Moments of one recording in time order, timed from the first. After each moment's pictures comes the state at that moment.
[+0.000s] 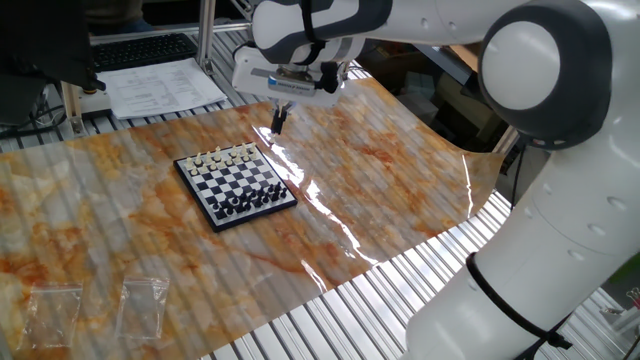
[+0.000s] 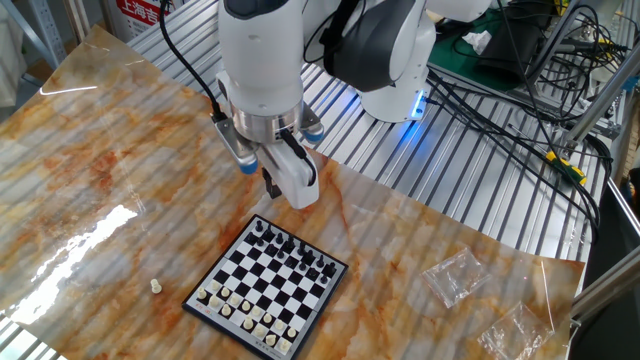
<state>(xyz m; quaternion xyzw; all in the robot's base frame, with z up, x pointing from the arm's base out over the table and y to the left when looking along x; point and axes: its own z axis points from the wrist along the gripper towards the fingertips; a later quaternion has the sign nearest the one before) 0.535 -0.012 0.256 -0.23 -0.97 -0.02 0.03</state>
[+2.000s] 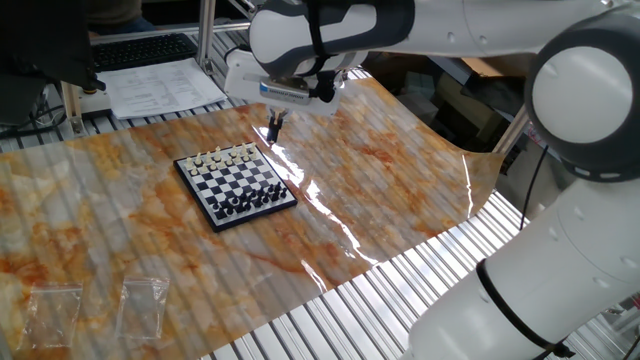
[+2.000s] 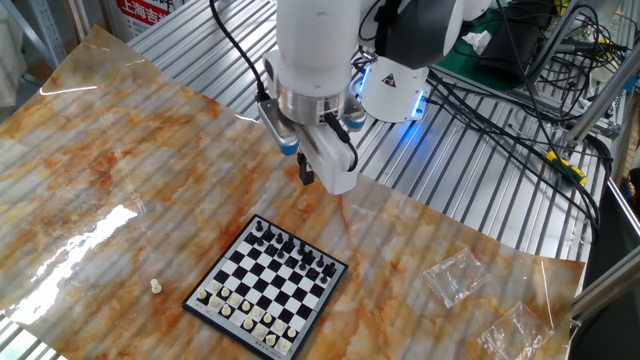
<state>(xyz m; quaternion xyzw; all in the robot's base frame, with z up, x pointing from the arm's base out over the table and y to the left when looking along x) 0.497 0.024 0.276 -0.28 -0.96 -0.01 0.01</state>
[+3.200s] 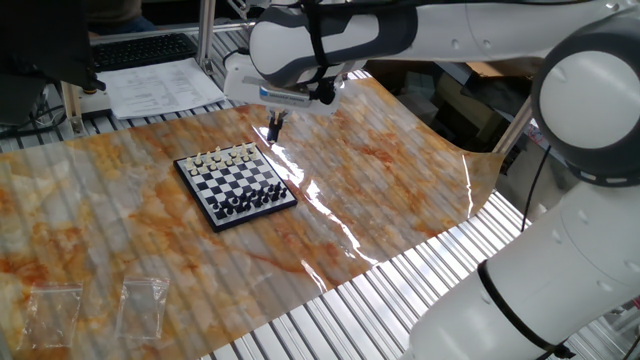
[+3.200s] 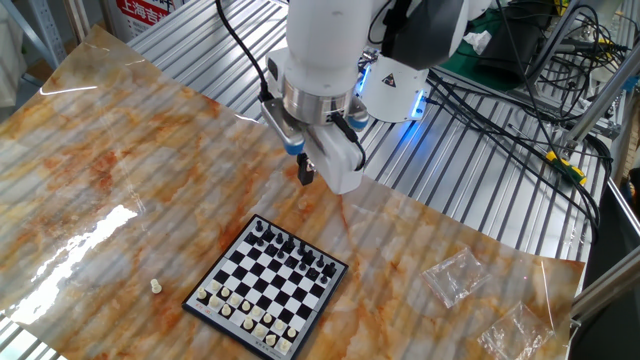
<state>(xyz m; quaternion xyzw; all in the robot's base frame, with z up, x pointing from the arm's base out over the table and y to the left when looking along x) 0.496 0.024 0.276 -0.25 -0.97 0.00 -0.01</state>
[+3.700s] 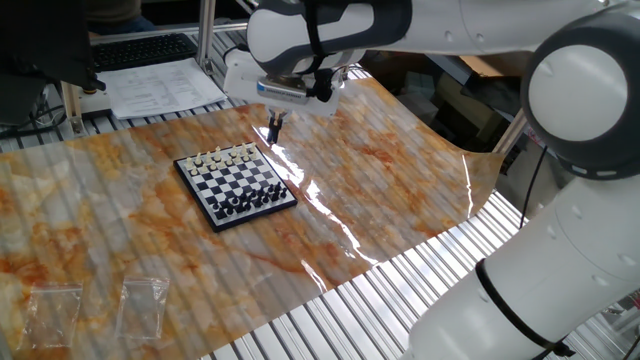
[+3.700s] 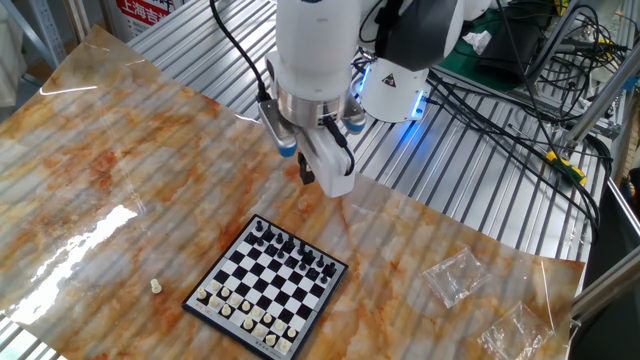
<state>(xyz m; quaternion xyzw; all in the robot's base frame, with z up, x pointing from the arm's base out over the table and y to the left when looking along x) 0.496 0.024 0.275 -0.29 -0.96 -0.01 0.02</state>
